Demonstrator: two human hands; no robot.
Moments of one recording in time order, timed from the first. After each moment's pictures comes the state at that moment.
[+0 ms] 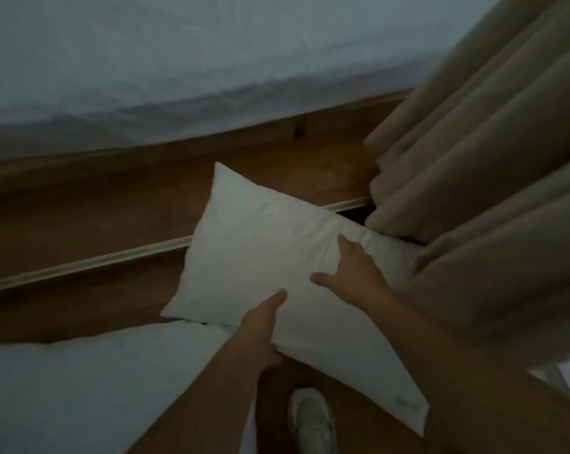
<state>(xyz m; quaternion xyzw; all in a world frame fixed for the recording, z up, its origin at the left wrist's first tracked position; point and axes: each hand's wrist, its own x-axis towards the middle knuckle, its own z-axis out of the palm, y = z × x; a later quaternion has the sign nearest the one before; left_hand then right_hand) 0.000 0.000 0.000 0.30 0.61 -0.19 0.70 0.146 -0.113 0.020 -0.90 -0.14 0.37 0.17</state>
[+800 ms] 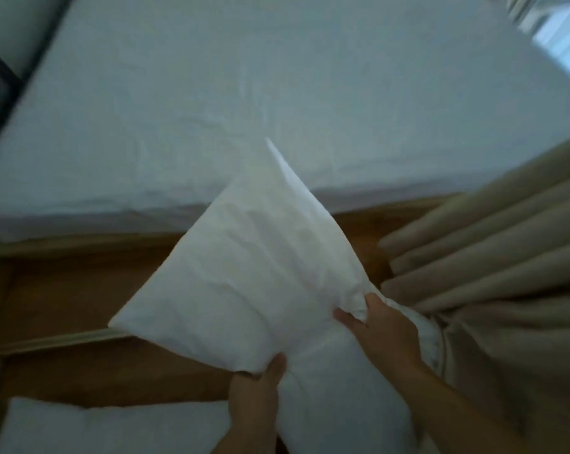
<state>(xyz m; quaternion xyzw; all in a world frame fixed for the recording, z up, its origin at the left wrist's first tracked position) 0.032 0.044 0.111 0.46 0.60 0.12 0.64 0.211 -0.071 0.134 -0.95 -0.21 0.12 0.21</state>
